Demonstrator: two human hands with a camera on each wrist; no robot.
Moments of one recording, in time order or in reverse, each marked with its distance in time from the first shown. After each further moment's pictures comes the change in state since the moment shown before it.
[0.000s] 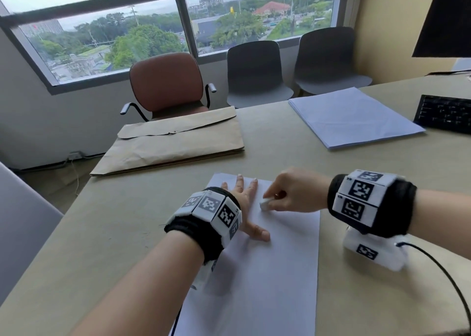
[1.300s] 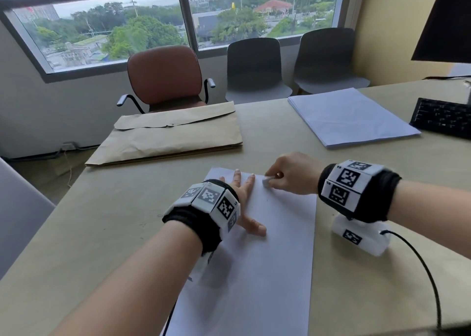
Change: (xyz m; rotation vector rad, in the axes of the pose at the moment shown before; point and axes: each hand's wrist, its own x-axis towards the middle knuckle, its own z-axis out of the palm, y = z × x) left_hand 0.004 0.000 0.001 0.011 0.013 -0.013; right_hand 0.015 0.013 -0.005 -0.055 0.108 0.132
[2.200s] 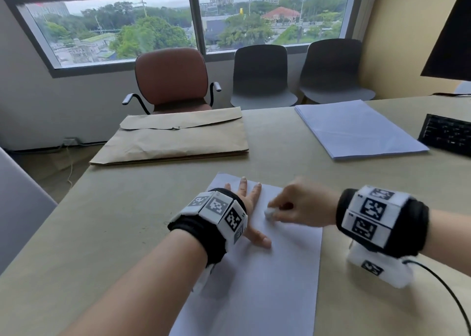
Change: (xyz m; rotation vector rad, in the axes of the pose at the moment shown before) left_hand 0.003 -0.001 0.003 -0.013 0.006 0.023; right_hand -0.023 -0.007 0.006 0.063 -0.123 -0.214
